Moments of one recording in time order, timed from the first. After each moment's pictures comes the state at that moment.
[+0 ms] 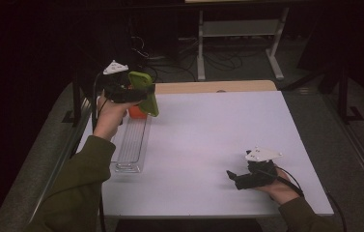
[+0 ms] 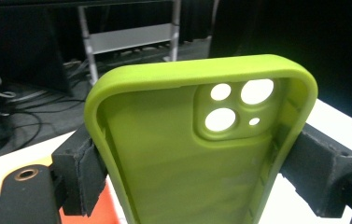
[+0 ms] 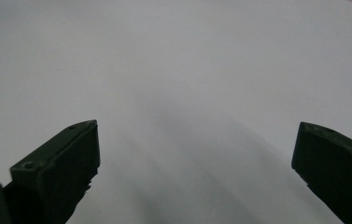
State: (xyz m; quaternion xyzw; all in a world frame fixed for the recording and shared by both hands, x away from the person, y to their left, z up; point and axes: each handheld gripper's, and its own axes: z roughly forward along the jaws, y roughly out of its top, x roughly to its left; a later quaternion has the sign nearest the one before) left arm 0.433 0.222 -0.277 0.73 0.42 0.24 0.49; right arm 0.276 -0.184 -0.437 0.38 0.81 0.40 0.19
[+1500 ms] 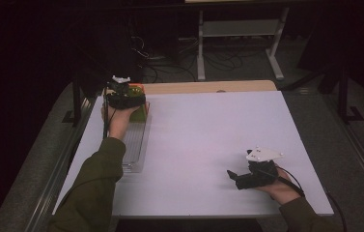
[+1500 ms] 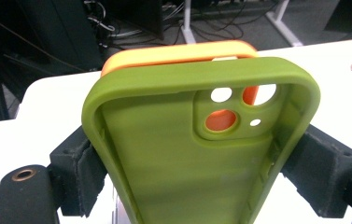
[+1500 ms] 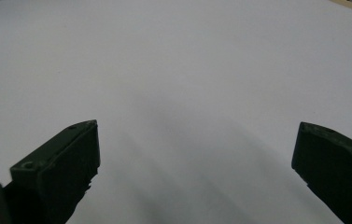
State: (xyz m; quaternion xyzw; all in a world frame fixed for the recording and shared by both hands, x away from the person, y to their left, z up) left arm 0.485 0.236 -0.360 0.70 0.55 0.31 0.34; right arm 0.275 -0.185 -0.435 0.37 0.81 0.40 0.20
